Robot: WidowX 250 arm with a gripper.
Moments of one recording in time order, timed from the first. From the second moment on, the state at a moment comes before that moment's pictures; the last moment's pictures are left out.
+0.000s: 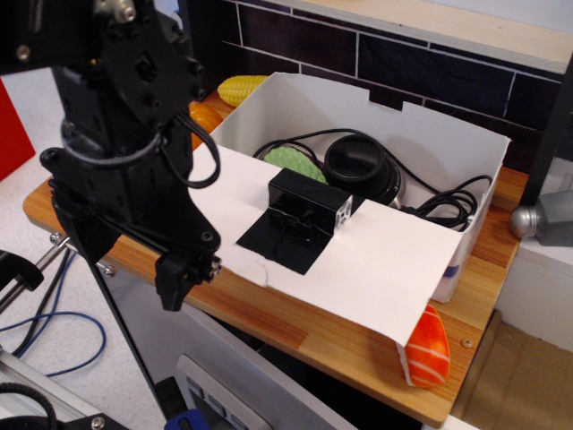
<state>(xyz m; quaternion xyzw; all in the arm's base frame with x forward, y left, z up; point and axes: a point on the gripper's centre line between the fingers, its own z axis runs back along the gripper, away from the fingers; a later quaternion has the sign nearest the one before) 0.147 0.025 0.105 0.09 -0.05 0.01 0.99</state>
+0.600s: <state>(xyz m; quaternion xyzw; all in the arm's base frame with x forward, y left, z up) 0.145 0.024 0.089 0.07 -0.08 0.01 0.99</state>
